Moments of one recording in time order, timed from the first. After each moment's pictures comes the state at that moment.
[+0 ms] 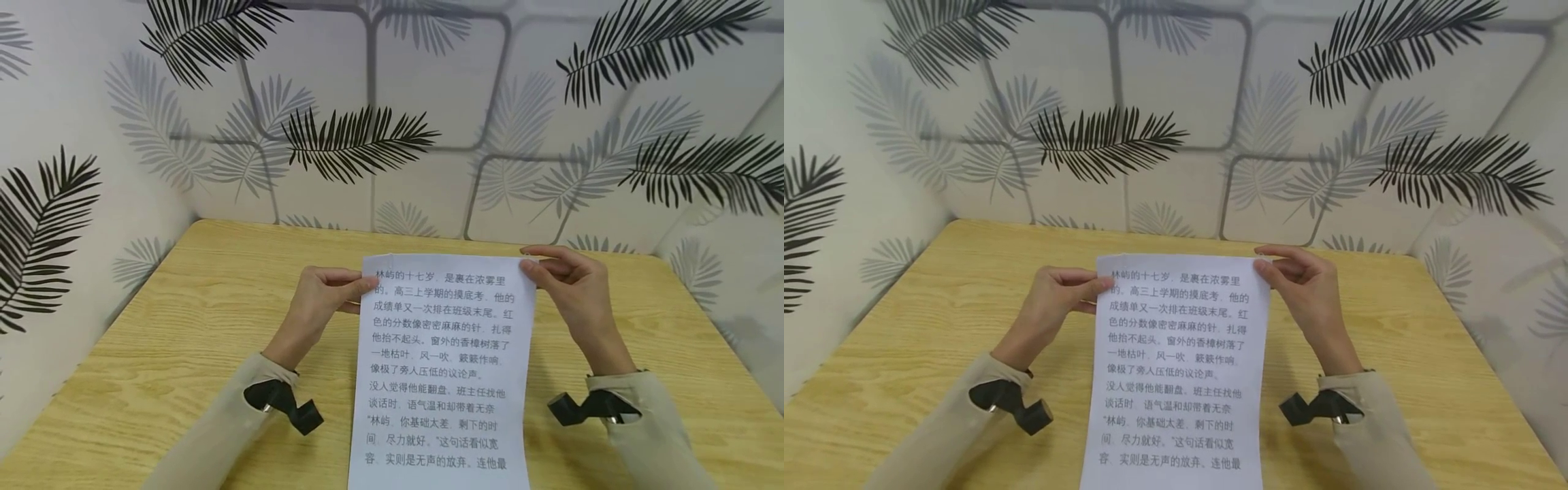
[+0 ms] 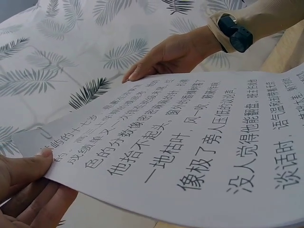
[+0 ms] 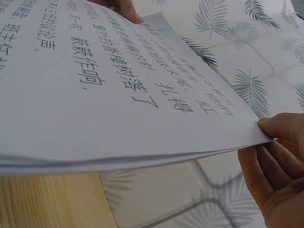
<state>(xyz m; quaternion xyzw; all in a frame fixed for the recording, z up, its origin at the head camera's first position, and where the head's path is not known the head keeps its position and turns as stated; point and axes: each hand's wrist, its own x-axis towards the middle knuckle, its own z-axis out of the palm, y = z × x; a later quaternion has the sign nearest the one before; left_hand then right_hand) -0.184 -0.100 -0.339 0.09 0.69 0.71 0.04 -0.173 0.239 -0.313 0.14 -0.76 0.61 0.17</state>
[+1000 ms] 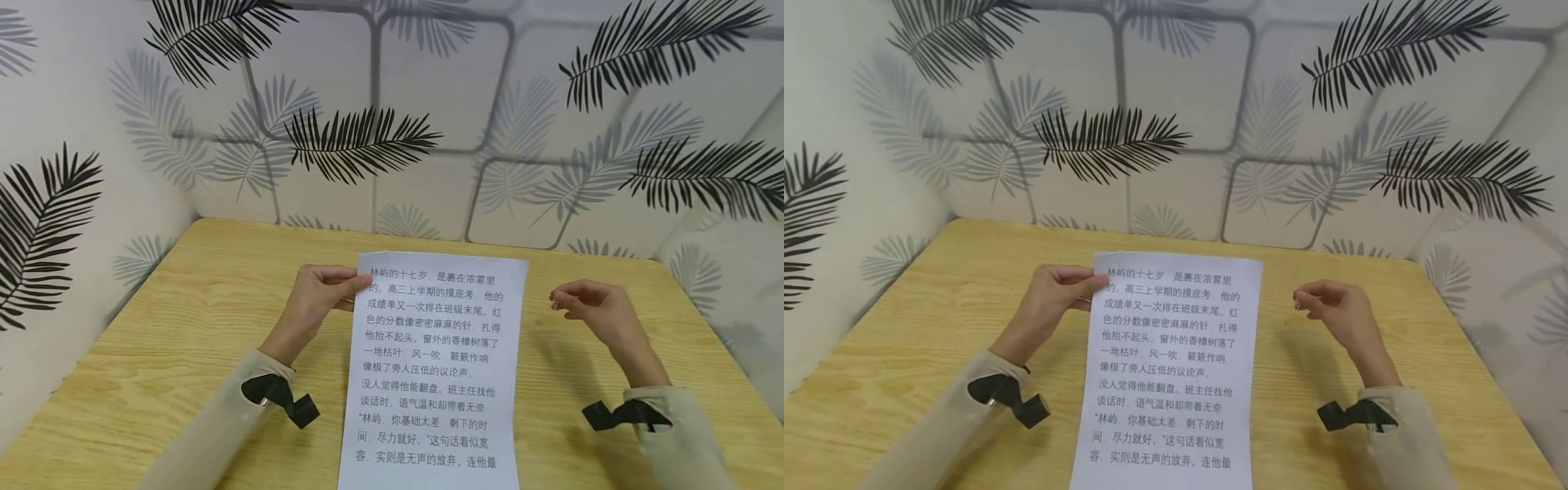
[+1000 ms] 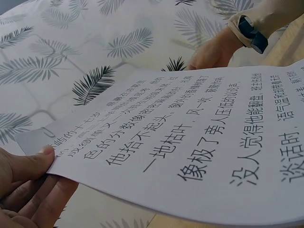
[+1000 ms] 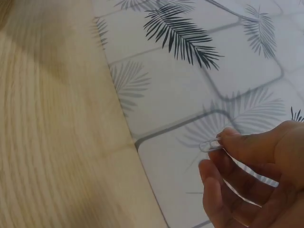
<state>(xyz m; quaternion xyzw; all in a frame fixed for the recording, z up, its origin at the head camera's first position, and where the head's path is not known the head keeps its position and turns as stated) -0.194 -0.108 -0.345 0.08 0.69 0.72 0.04 -0.179 0.308 -0.352 0.06 -0.88 0.47 0.07</state>
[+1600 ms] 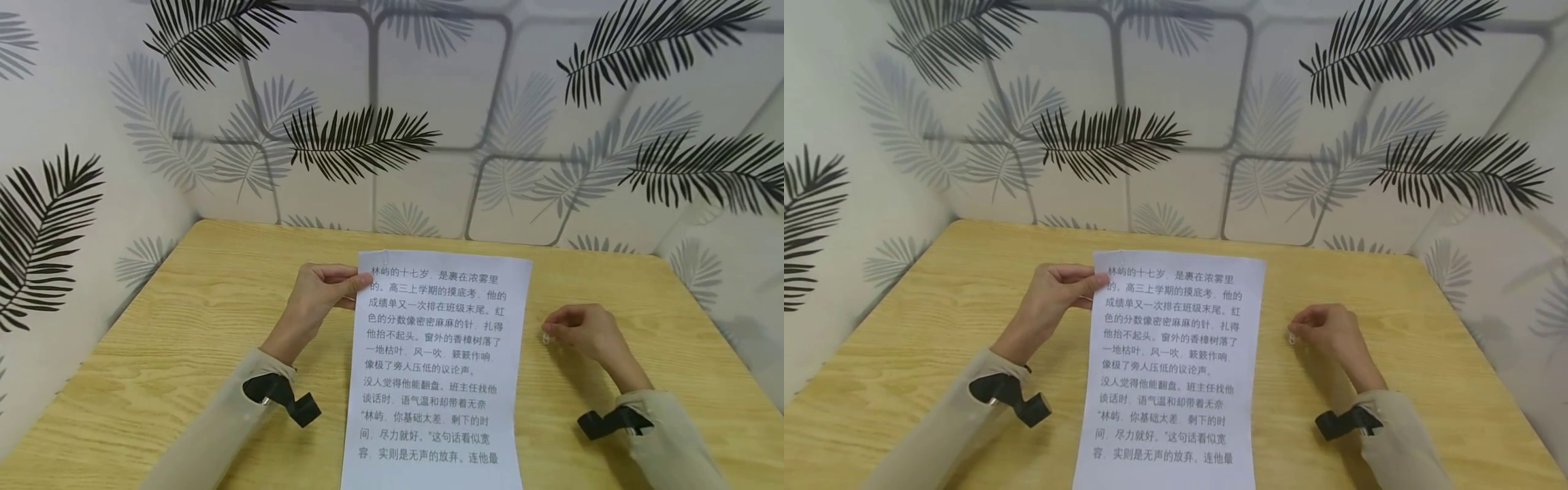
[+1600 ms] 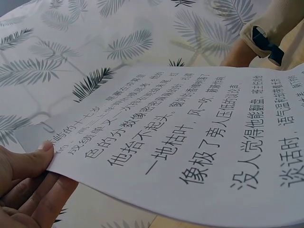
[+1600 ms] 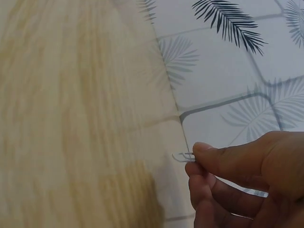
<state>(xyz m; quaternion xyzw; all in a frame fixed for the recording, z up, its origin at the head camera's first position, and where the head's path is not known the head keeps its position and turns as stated) -0.192 -0.108 -0.343 0.09 0.68 0.73 0.04 -0.179 0.312 -0.386 -0.01 -0.94 0.33 -0.05</state>
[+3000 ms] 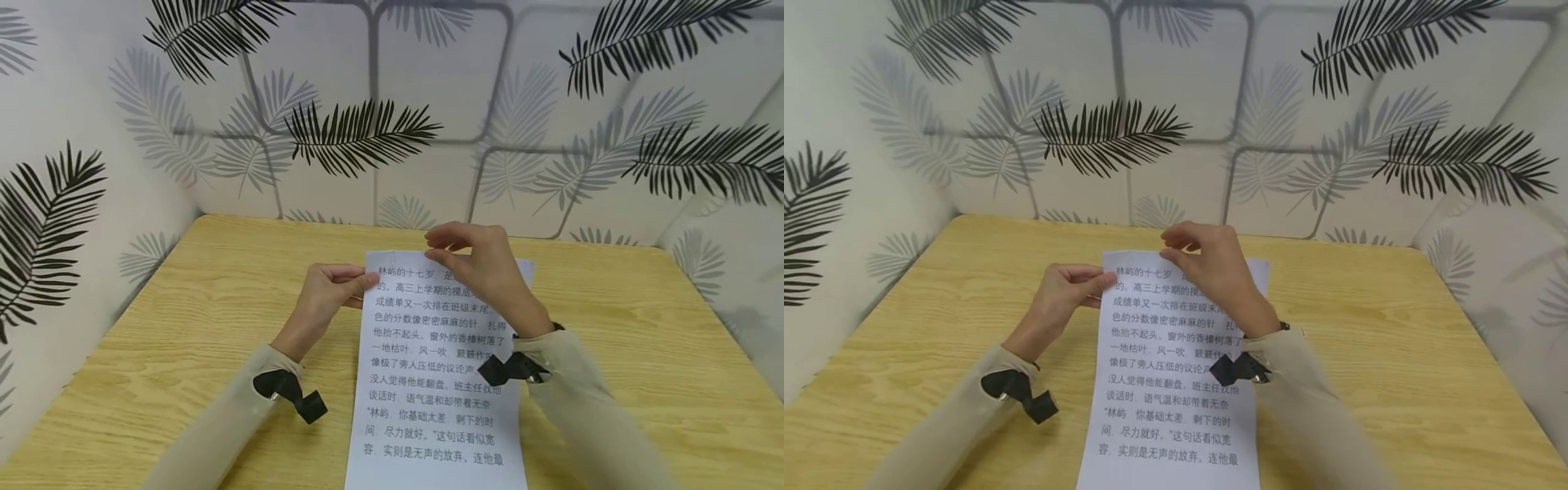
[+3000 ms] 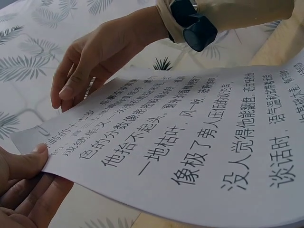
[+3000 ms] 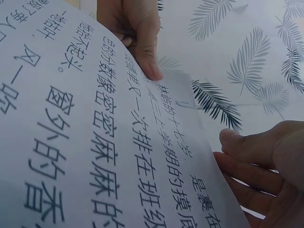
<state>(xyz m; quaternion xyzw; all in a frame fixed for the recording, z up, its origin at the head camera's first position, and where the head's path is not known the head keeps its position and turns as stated) -0.190 -0.101 -0.353 0.08 0.68 0.73 0.04 -0.193 0.135 -0.287 0.29 -0.86 0.37 0.20</state>
